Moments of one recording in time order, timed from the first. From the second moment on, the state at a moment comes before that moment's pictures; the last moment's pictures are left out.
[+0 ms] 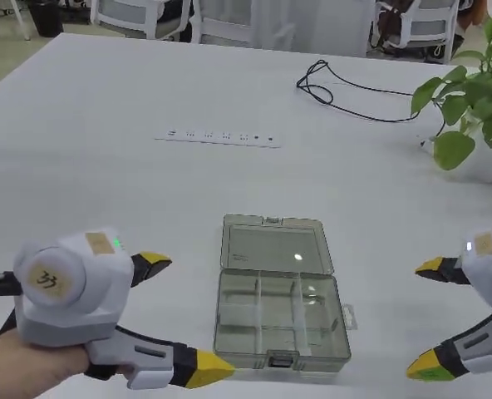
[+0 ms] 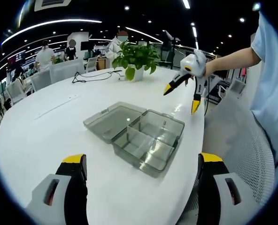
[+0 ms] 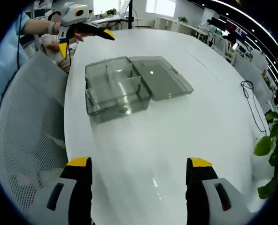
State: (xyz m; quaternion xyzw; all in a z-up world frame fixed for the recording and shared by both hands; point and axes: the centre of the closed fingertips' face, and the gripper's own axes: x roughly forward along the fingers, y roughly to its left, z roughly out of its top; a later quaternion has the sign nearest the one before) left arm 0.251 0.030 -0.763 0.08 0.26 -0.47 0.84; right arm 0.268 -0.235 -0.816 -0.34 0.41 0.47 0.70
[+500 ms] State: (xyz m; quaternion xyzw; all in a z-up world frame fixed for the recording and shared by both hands) left arm 0.249 0.030 -0.762 0.08 0.26 -0.46 0.84; right arm 0.256 -0.261 -0.839 -0.43 0.43 0.53 0.60
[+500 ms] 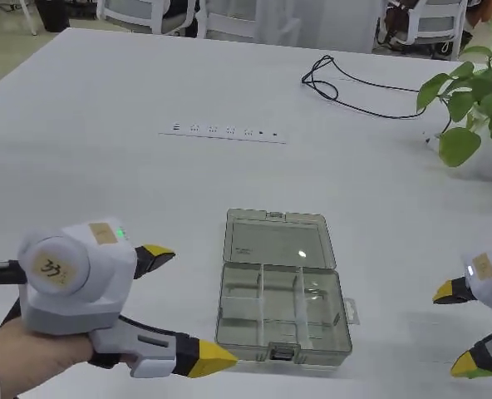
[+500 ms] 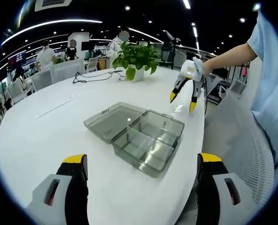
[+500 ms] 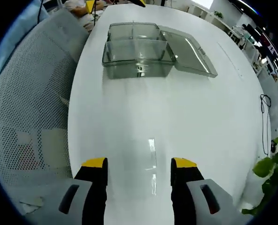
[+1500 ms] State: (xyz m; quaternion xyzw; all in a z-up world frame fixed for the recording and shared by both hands) left arm 0.245 0.027 -0.761 0.07 0.26 -0.46 0.84; right arm 0.251 -0.260 -0.857 -0.45 0.45 0.53 0.55
